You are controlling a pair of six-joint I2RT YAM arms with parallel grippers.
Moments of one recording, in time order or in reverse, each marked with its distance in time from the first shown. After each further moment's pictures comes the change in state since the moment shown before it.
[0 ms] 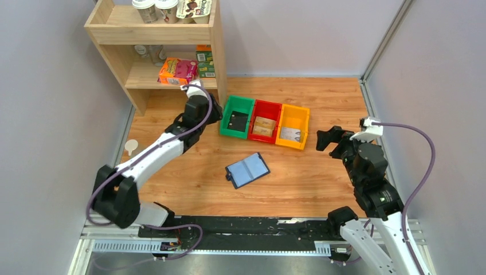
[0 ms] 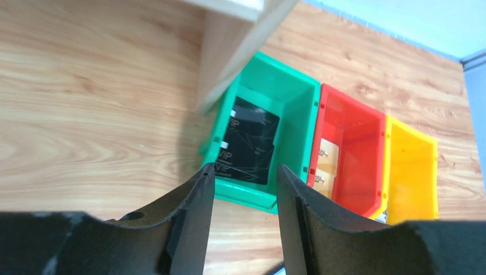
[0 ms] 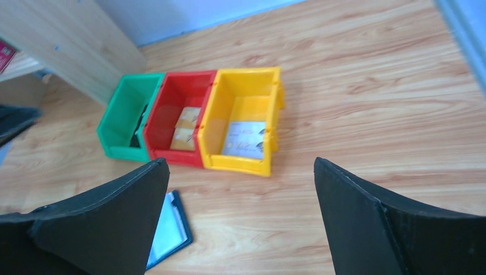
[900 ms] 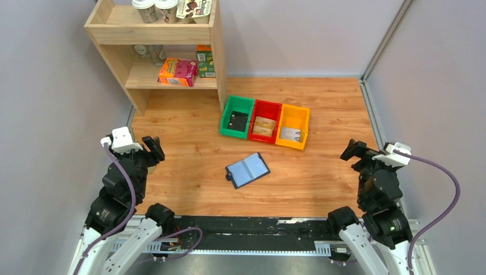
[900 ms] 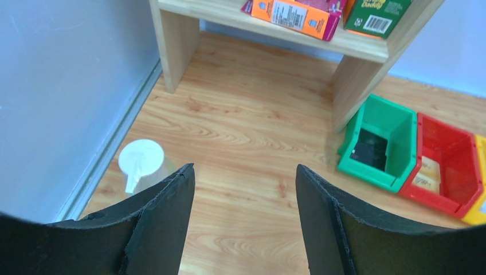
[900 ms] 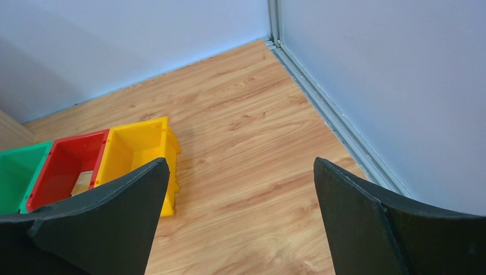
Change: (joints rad) left arm 0.000 -1.079 -0.116 -0.652 -0.386 0.377; right arm 0.000 -0.277 -0.052 -0.064 0.426 -0.193
